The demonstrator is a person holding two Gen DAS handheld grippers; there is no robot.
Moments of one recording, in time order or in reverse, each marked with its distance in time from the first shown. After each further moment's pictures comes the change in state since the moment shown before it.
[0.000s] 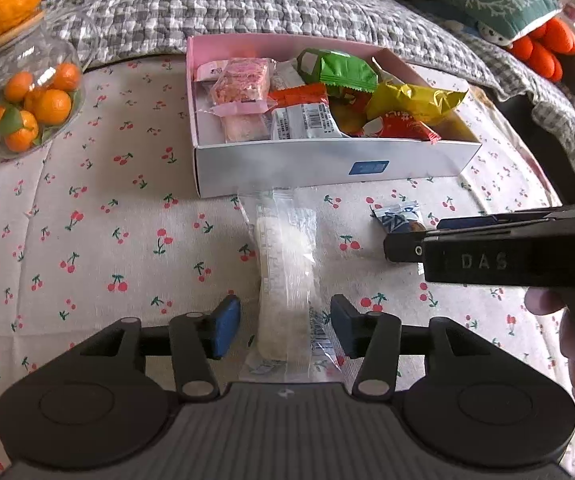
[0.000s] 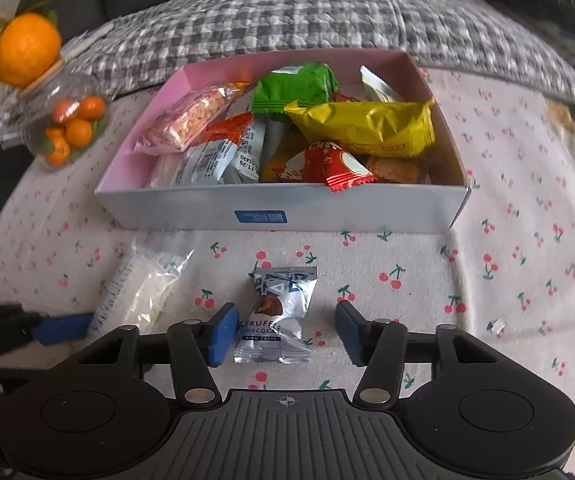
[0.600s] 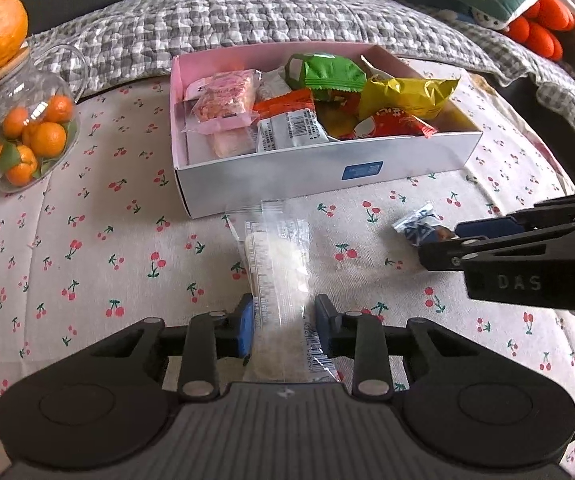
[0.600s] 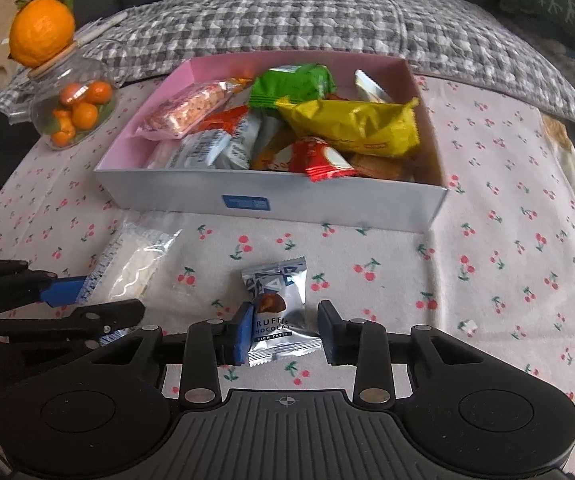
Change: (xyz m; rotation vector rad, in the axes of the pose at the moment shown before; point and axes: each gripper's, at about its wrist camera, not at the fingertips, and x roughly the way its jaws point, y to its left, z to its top) left arm 0.007 -0.014 0.004 0.068 -0.025 0.064; right arm -0.010 -0.014 -0.009 -0.048 0.001 -0.003
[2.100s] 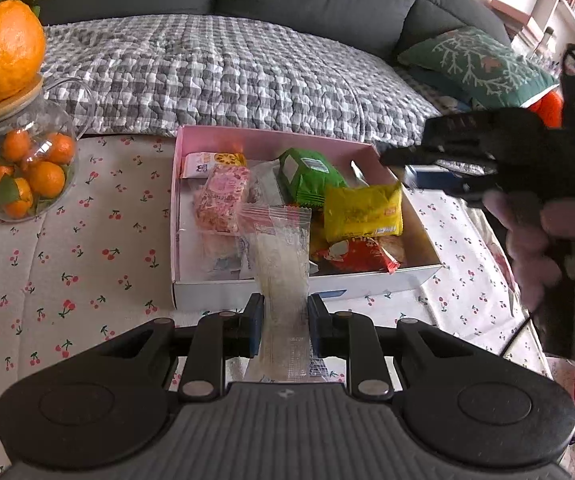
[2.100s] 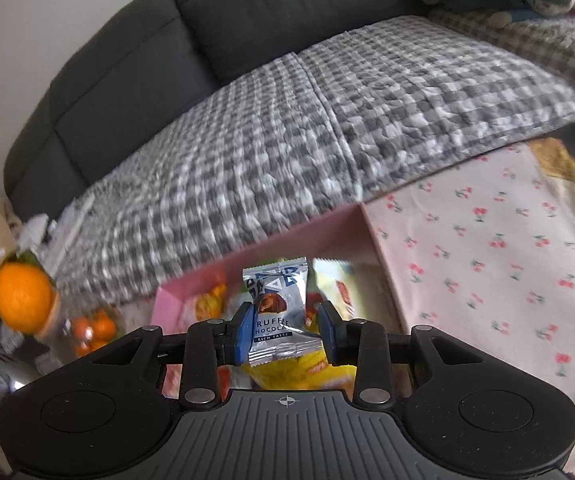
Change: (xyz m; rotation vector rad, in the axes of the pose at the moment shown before) left arm -0.035 0.015 0.052 -0.178 -0.105 -0.121; right arm 0.007 -0.087 0.119 0.438 -0.204 0.197
